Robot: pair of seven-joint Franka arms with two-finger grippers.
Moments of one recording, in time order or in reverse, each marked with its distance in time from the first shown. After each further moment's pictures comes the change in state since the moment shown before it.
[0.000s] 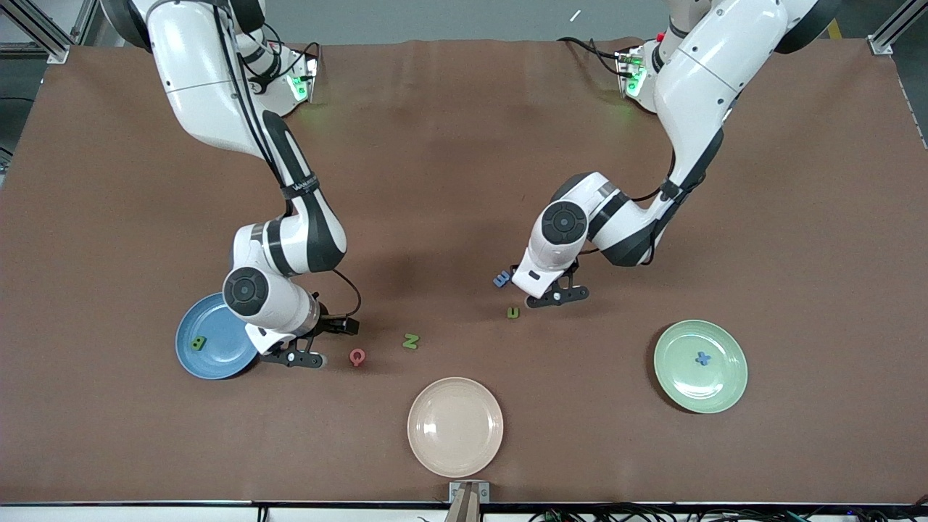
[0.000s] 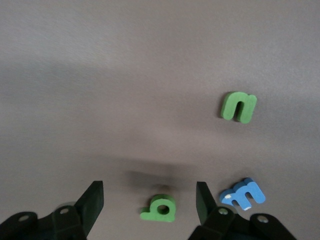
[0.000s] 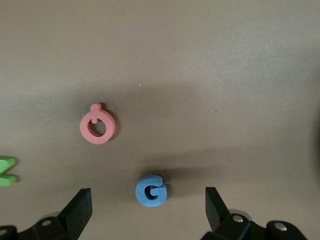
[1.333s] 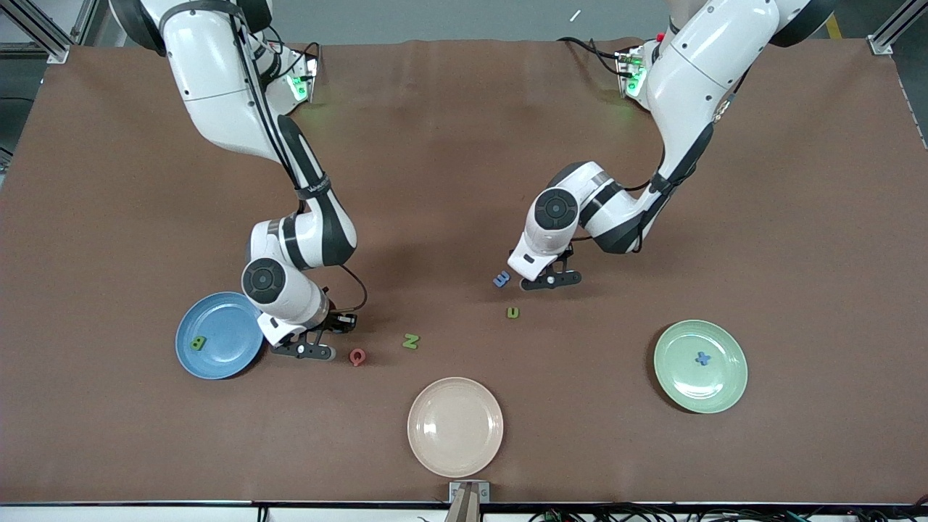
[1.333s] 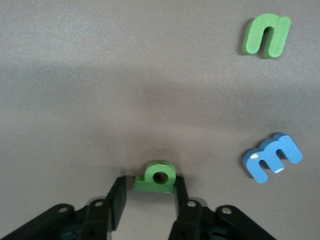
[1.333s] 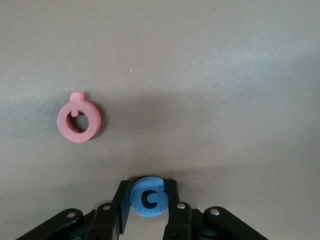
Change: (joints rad) left arm -0.016 -0.034 0.001 -0.106 0.003 0.024 0.000; right arm 0.033 0.002 -0.027 -0.073 0.000 0.107 -0.002
